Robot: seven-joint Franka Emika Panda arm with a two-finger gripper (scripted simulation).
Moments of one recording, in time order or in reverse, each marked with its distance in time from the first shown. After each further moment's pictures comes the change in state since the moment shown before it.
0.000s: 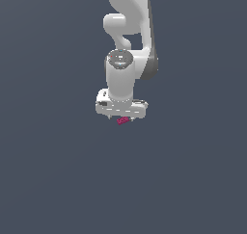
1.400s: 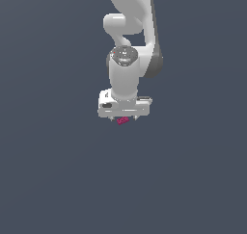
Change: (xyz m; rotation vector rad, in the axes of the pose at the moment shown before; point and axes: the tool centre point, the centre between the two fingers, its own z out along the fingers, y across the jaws) arm 0.011 -0.014 -0.016 0.009 0.010 -0.172
